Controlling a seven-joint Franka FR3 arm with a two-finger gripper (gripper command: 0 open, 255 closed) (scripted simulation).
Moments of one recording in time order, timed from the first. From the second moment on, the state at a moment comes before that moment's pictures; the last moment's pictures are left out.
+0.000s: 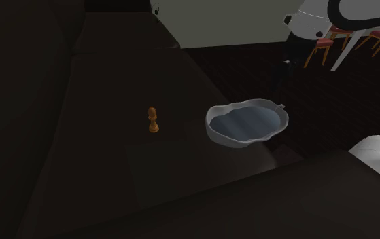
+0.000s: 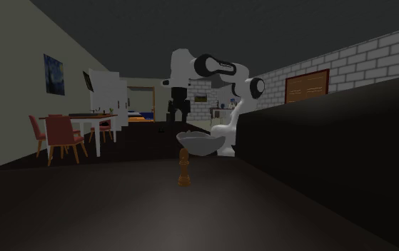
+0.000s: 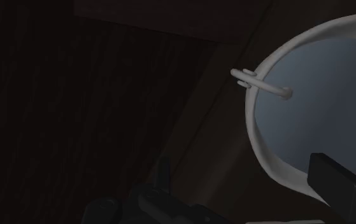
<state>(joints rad) 0.02 -0.77 0.02 -2.38 0.01 1.66 -0.15</state>
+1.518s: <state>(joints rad) 0.12 -0.19 0.41 -1.91 0.06 1.75 0.31</state>
